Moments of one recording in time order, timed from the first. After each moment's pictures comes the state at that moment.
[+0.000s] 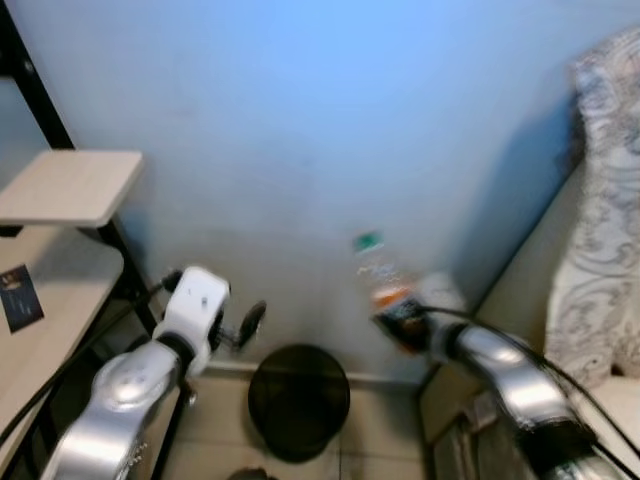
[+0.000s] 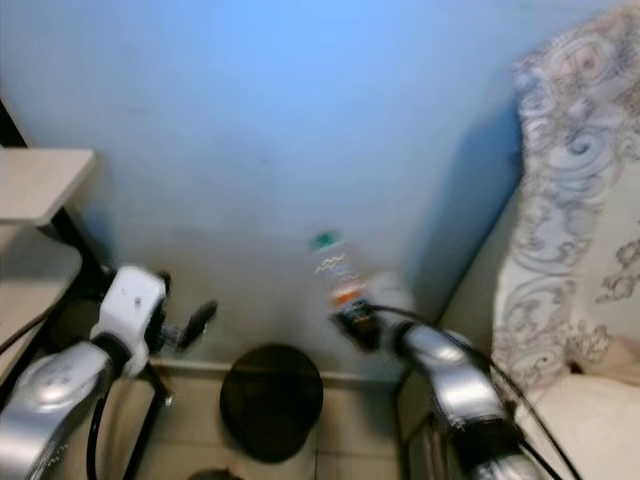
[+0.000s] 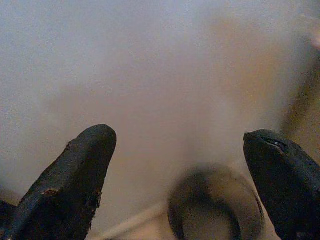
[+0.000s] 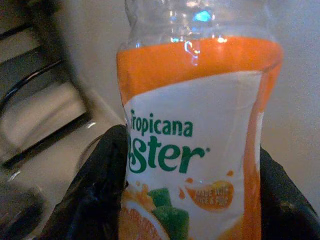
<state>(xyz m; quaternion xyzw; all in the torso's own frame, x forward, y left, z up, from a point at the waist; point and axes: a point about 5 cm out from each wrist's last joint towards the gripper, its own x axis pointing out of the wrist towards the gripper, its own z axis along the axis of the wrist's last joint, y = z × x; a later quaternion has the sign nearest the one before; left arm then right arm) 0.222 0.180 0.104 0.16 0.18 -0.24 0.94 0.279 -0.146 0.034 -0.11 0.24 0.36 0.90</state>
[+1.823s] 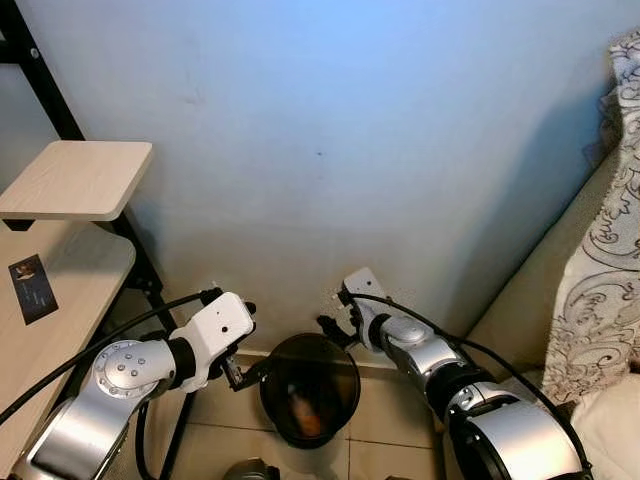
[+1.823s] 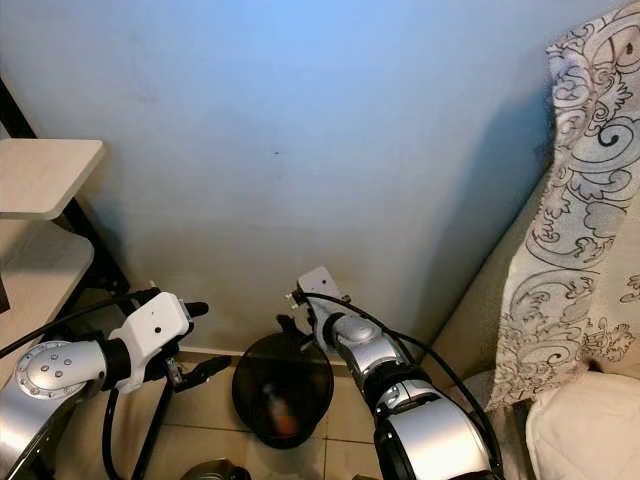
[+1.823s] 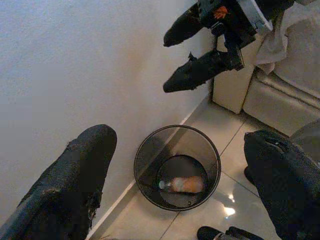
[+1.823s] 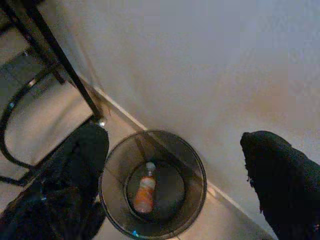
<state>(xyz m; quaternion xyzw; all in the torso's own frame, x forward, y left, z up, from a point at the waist) 0.221 0.172 0.104 0.23 0.21 -0.42 0.86 0.305 -0.072 0.011 -0.07 0.28 0.29 0.91</state>
